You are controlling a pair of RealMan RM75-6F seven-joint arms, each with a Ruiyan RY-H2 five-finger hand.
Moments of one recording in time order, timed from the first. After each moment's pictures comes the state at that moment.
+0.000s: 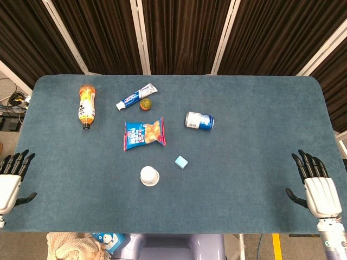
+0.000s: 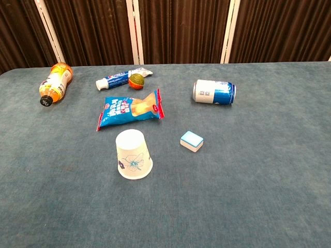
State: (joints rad) left arm -0.11 -1.08 -0.01 -1.62 1.50 1.42 0.13; right arm 0.09 -1.15 0.06 -1.57 -1.55 1.50 -0.06
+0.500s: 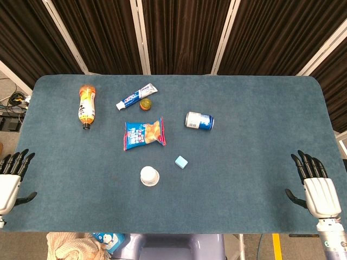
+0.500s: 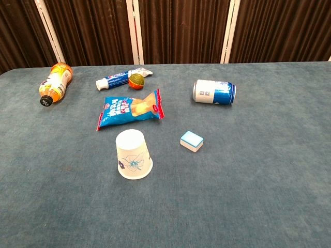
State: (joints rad) left arm -0.11 -1.09 -0.01 -1.62 1.51 1.43 0.12; right arm 0.09 -1.15 0.05 -1.58 -1.55 1.50 -0.07
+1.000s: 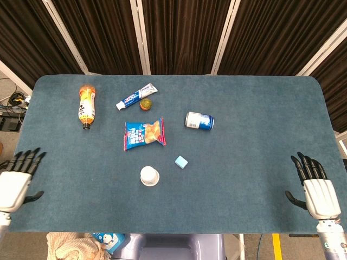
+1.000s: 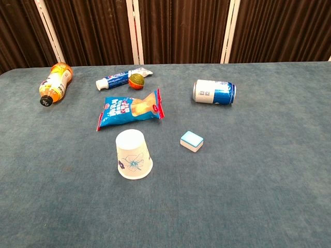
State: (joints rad) left arm -0.16 -1.06 0.00 -1.66 1.58 1.38 0.16; right arm 0.09 -1.14 0.05 -1.59 -1.54 1.49 -0.06
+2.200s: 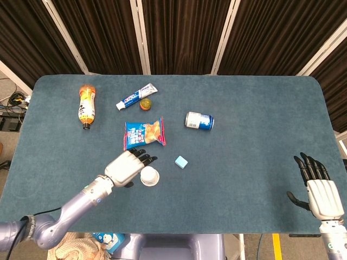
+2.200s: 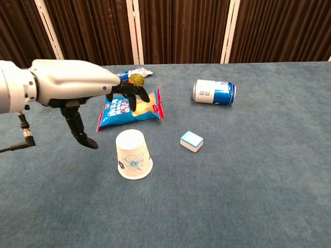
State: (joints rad) left arm -0.80 -1.29 -0.15 -1.92 1.09 0.81 0.71; right arm 0.09 -1.13 0.05 -1.59 -1.54 1.48 0.00
